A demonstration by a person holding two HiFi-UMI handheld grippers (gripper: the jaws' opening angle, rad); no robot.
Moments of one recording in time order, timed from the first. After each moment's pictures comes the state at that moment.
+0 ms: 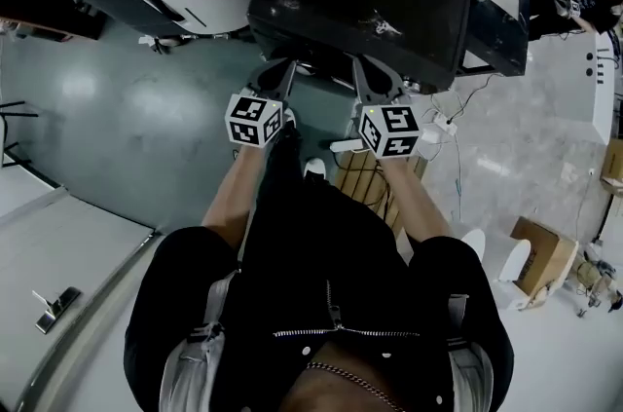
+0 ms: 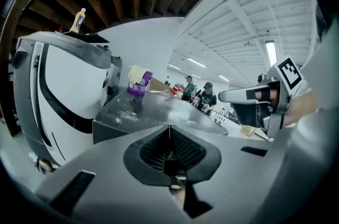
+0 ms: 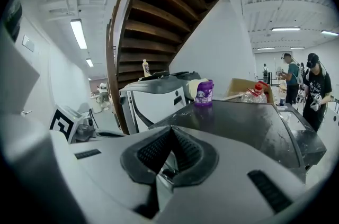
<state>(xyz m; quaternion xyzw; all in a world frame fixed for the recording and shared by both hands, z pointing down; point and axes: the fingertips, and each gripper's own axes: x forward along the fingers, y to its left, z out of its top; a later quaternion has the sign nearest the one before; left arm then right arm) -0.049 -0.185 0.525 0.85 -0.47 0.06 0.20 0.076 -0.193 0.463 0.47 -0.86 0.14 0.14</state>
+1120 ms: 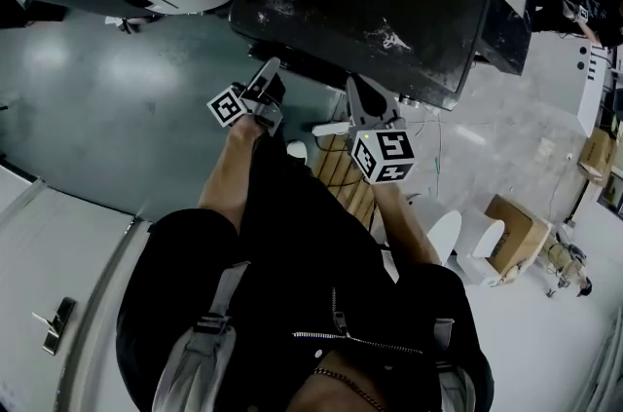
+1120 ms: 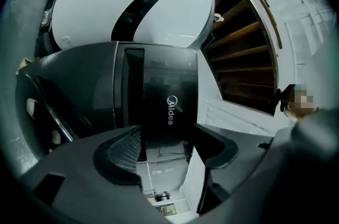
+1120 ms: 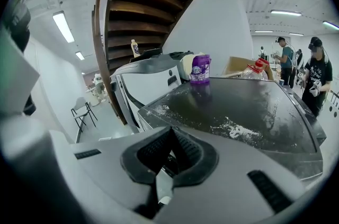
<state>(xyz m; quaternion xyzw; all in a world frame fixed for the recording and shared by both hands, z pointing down) -0.075 -0.257 0.675 0.66 -0.28 -0.40 0.57 0.068 -0.228 0.537 0.47 -0.84 0.21 0.20</state>
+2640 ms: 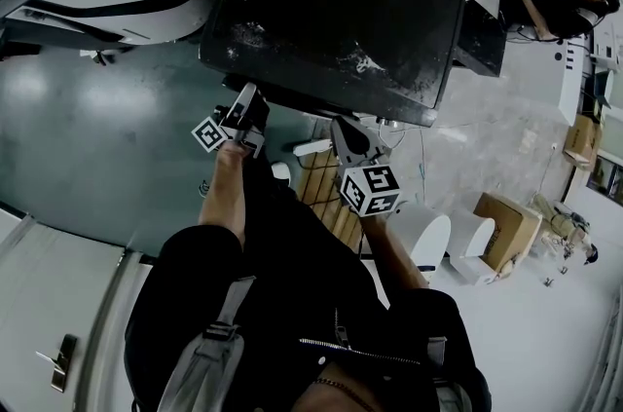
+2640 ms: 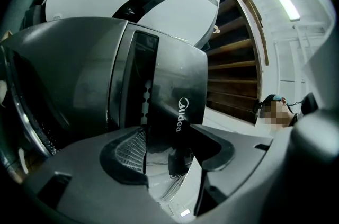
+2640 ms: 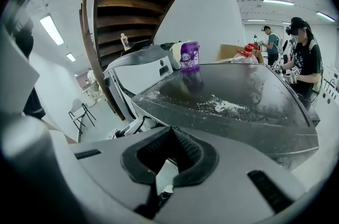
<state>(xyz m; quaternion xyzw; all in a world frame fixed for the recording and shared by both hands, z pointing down) -0.067 -0.276 0.681 0.66 -0.21 -0.48 0.54 0.103 -0.203 0.572 0.48 -0.81 0.27 0.22</state>
